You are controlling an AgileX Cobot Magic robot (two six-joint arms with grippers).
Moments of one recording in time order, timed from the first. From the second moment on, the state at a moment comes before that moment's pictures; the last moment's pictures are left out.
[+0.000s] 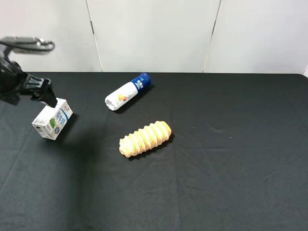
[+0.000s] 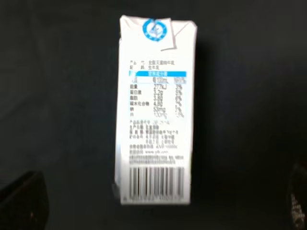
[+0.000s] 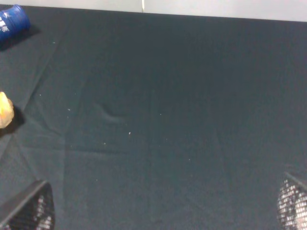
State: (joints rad) left arm -0.03 1.54 -0.91 -0.14 0.57 0.29; right arm 0.10 0.00 -0.49 0.04 1.03 -0.02
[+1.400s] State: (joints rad) left arm -0.03 0.42 -0.79 -0.12 1.02 0.14; right arm 0.10 0.00 -0.49 0.04 1.03 -0.02
